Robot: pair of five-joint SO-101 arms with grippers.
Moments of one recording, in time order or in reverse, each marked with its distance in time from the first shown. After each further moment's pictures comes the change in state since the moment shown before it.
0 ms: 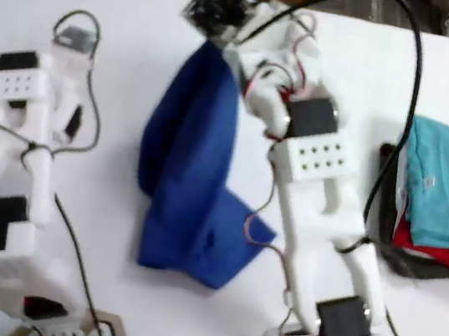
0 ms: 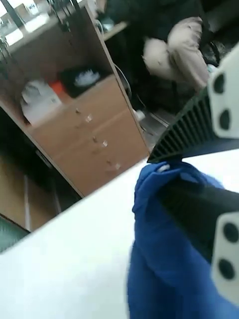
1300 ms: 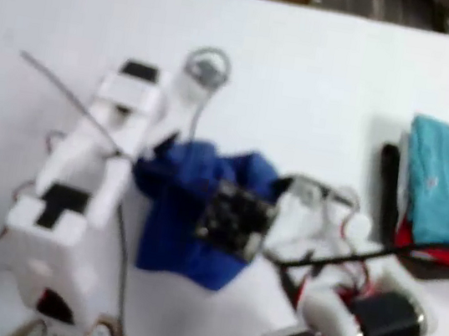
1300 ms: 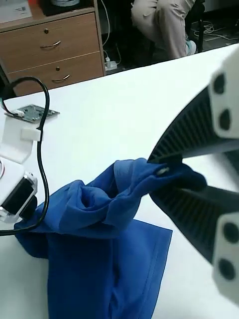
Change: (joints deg) left arm 27.7 10.3 -3.5 -1.0 -5.5; right arm -4.2 -53.5 25.0 47.2 9.4
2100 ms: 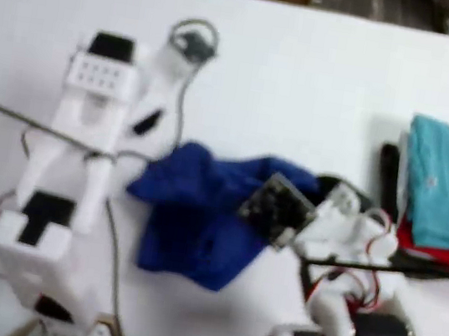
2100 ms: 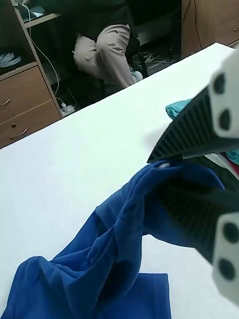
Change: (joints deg) left arm -4.0 -6.9 -12.3 13.6 -3.5; right arm 16.5 -13.1 19.2 -14.9 0.0
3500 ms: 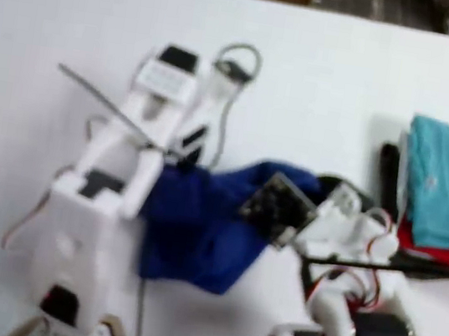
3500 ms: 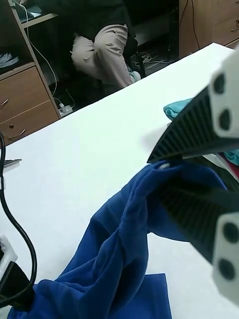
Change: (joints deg) left arm 9.3 22.1 -15.5 6.8 12.5; right arm 0.5 0.0 0.0 0.0 0.1
